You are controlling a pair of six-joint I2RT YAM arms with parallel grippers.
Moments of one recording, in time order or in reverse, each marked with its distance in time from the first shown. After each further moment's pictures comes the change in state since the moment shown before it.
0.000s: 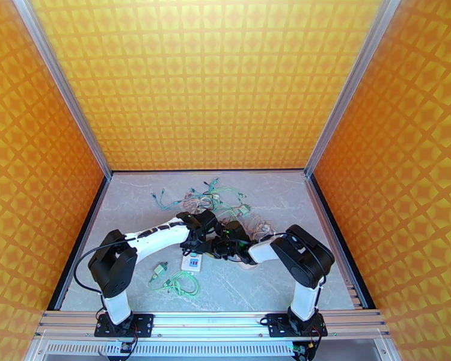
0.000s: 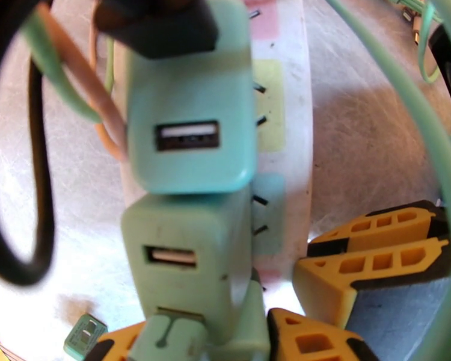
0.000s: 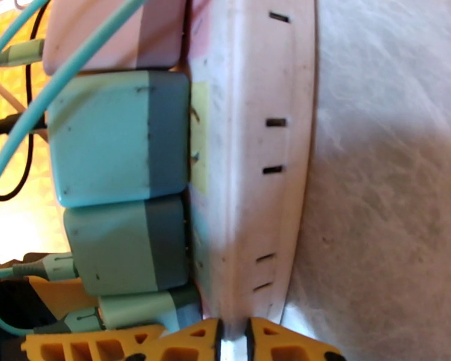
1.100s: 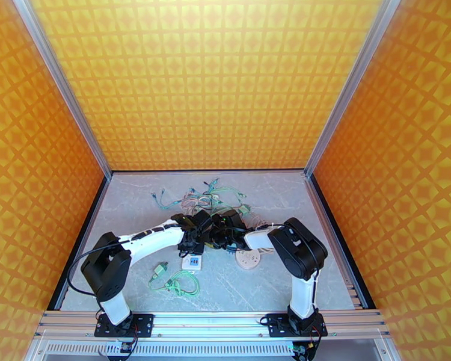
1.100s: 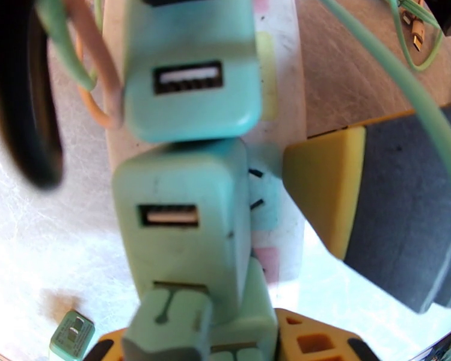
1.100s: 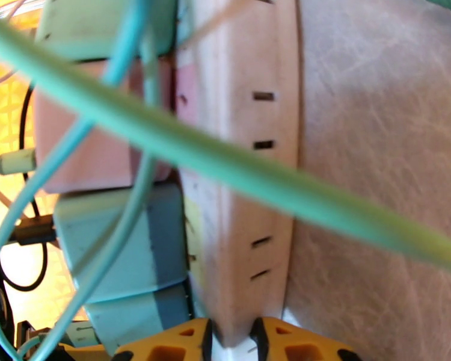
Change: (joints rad) left arm 0.021 -0.056 -0.079 0.064 0.057 -0.027; right arm -0.062 0.092 0.182 -0.162 -0.023 -0.073
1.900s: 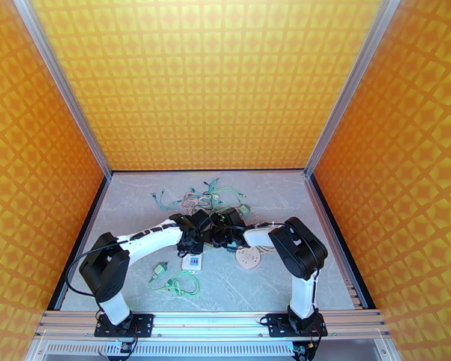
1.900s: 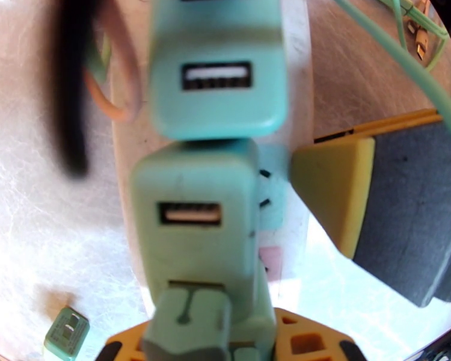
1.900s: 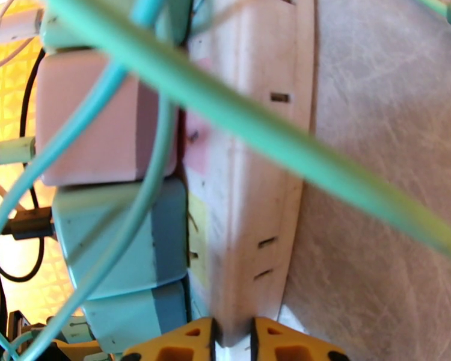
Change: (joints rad) left arm 0.019 -0.024 -0.026 0.026 0.034 -0.042; right arm -0.003 0.002 0.051 -0.121 -0.004 -0.108
